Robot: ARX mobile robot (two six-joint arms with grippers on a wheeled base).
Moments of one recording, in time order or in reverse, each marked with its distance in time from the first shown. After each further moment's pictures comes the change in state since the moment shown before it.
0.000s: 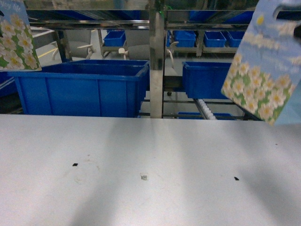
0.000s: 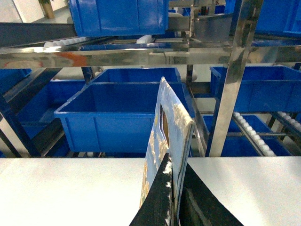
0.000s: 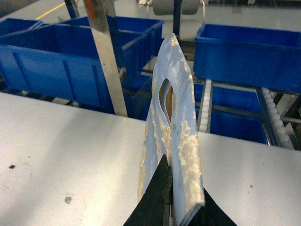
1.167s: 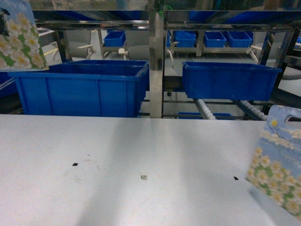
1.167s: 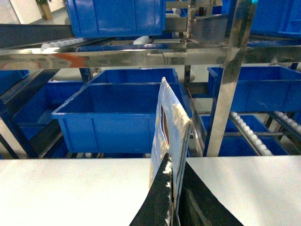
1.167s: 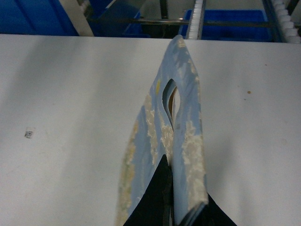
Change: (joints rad) left arm -0.002 0.000 0.000 0.000 0.001 0.000; right arm -0.159 0.216 -0.176 0.094 -0.106 -0.008
